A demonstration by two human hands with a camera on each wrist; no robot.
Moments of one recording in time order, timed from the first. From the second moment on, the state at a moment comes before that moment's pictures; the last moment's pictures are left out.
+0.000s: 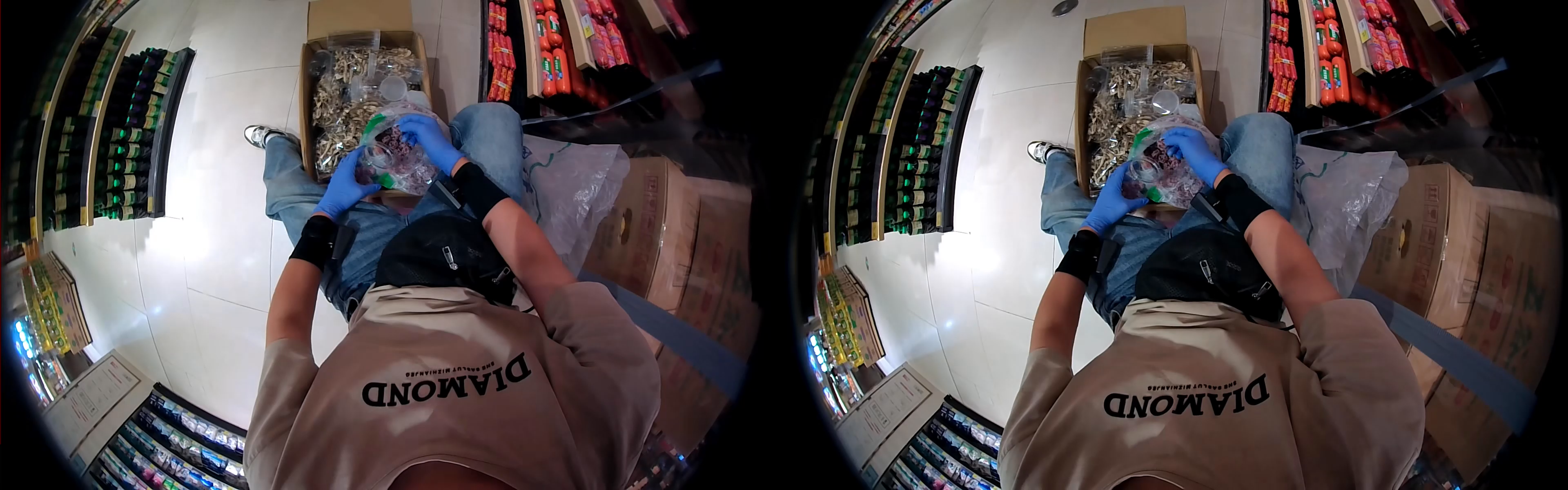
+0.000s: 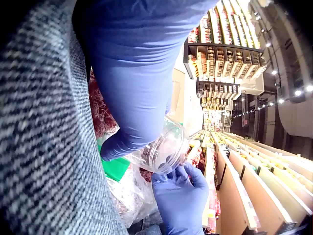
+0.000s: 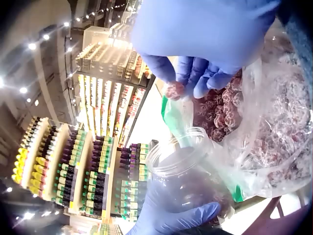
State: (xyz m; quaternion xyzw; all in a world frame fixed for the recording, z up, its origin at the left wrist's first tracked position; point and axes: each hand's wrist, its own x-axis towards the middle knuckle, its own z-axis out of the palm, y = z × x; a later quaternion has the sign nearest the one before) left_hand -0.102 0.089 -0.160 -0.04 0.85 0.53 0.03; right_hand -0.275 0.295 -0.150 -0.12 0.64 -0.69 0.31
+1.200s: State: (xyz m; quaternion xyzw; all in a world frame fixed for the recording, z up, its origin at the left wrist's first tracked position) left_hand -0.102 0.090 -0.161 -0.06 0.82 0.56 0.04; right_hand -0.259 0.287 -0.178 -0.35 0.93 -0.15 0.03
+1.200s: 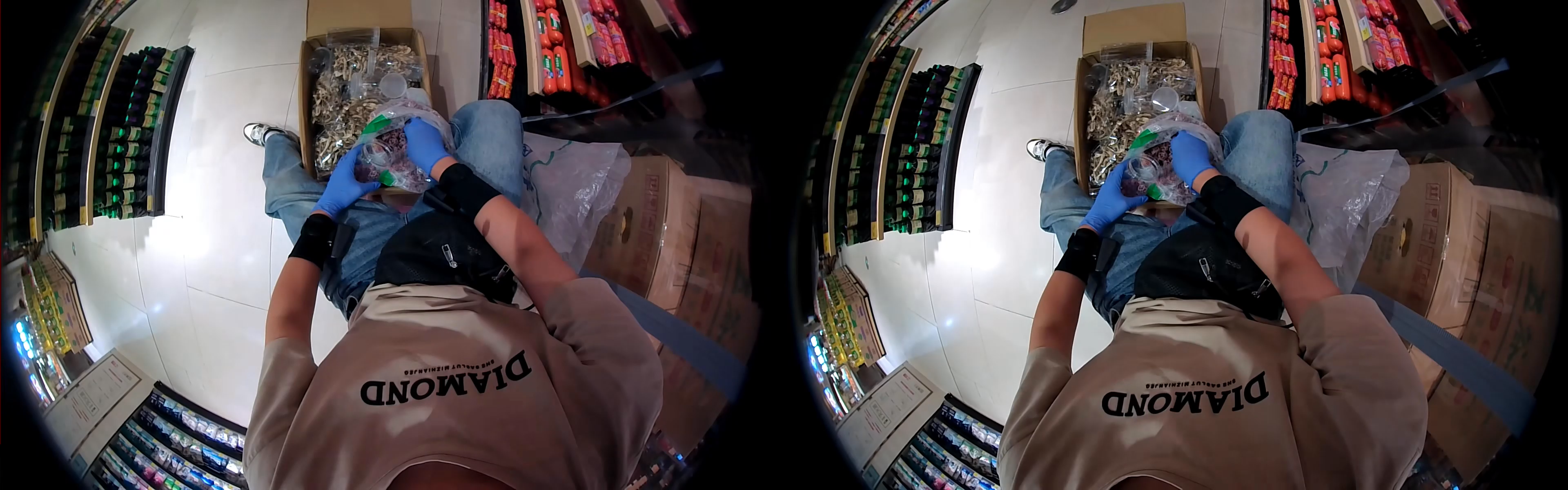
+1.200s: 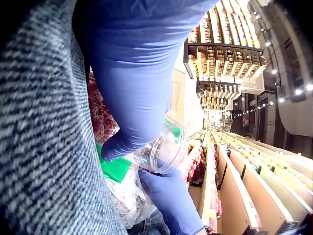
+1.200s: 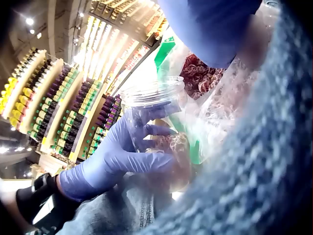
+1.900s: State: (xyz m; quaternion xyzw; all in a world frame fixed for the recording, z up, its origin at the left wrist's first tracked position) left_hand -0.102 0.092 -0.156 -0.08 0.80 0.60 0.06; right_hand -0.264 0.282 -0.190 -0.37 0.86 -0.34 0.05
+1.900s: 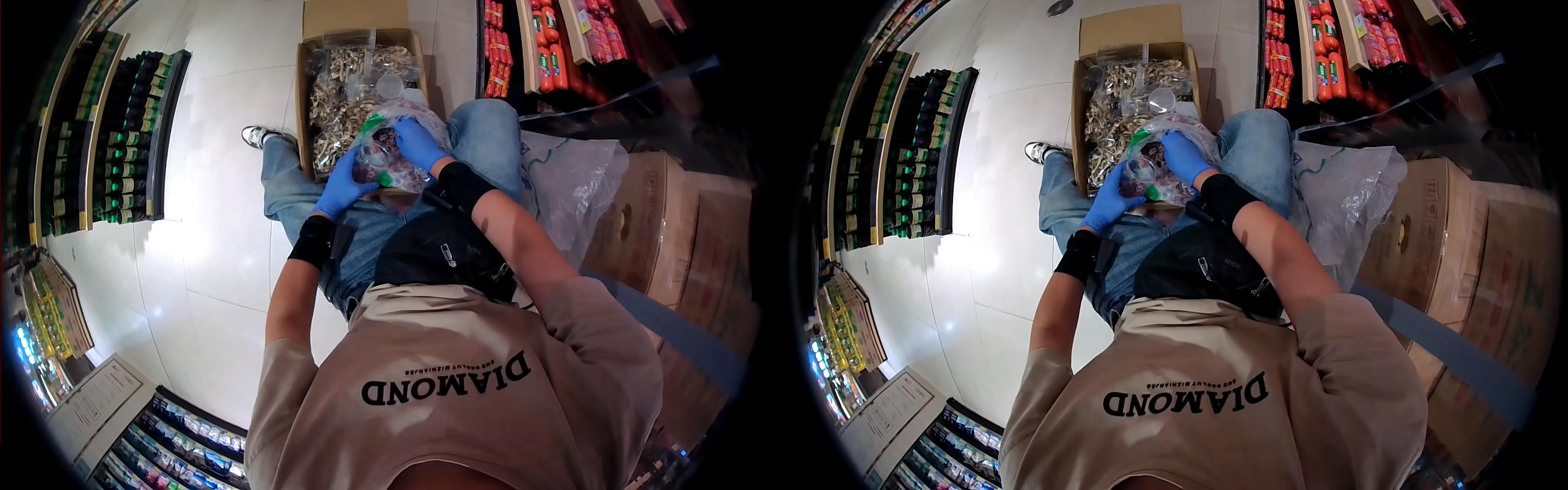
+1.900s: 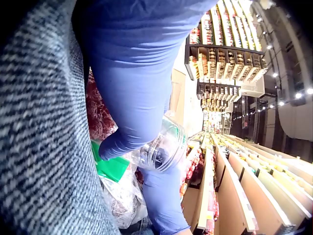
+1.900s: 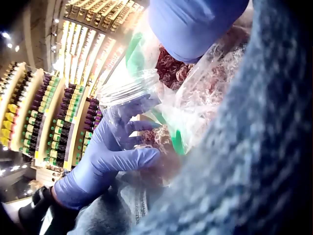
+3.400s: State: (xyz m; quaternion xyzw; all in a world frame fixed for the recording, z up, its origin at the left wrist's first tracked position) left_hand -0.102 0.090 -0.158 -0.07 0.82 0.56 0.06; right_hand -0.244 0.277 -0.122 -0.23 0.60 -0.61 0.46
